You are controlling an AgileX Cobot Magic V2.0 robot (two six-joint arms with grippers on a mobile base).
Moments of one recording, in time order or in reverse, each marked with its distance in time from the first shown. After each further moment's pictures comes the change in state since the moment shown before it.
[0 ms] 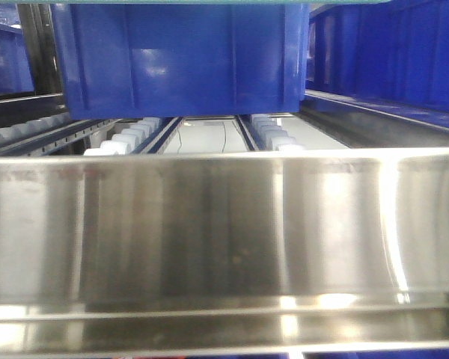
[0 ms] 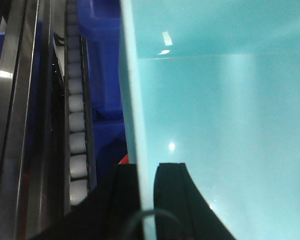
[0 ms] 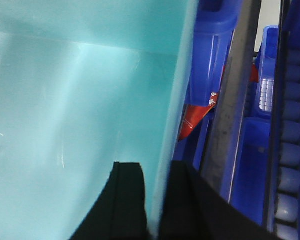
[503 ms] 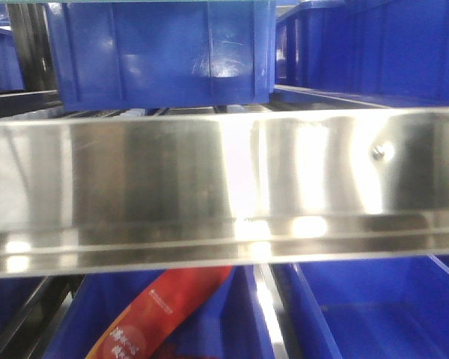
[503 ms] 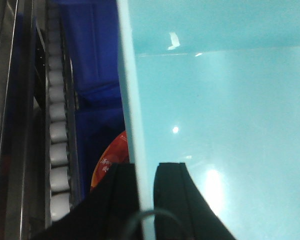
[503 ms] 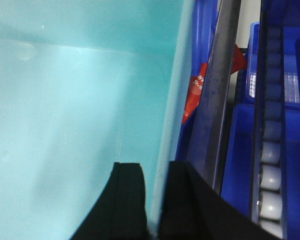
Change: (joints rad) left arm 0.000 0.000 0.000 0.004 -0.004 0.000; right arm 0.000 0.000 0.000 0.000 -0.033 0.000
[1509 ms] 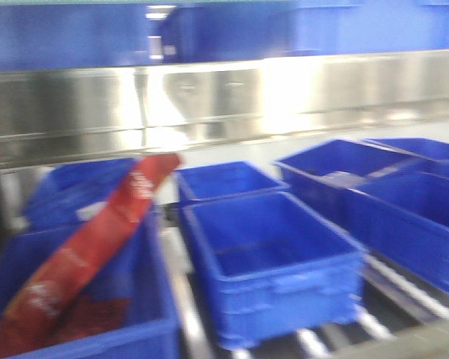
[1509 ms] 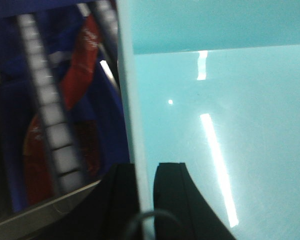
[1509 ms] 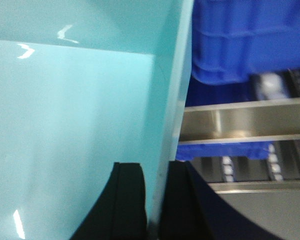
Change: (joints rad) left arm 0.000 0.000 0.000 0.004 0.000 0.000; right arm 0.000 0.000 0.000 0.000 -0.007 -0.002
